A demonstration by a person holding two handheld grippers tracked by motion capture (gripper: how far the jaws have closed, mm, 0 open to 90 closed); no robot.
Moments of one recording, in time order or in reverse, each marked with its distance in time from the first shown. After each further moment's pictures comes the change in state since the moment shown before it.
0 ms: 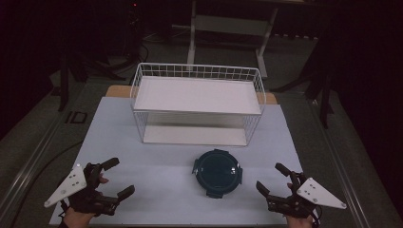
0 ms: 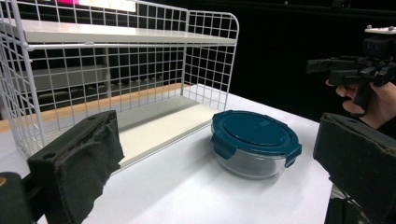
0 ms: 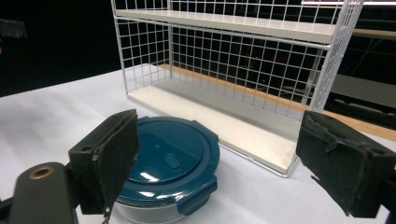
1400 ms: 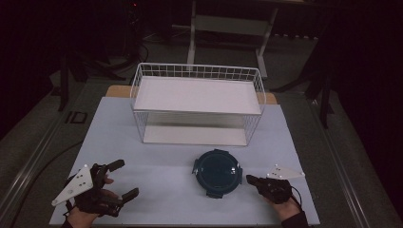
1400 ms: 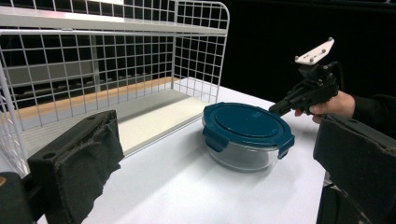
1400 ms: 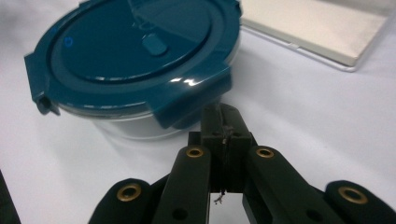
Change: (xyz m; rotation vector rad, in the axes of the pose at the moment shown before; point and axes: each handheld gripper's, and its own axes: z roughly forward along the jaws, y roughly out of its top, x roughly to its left) left arm -0.001 -0.007 0.009 0.024 -0.035 0.006; right arm -0.023 -0.048 0.064 0.445 0.137 0.078
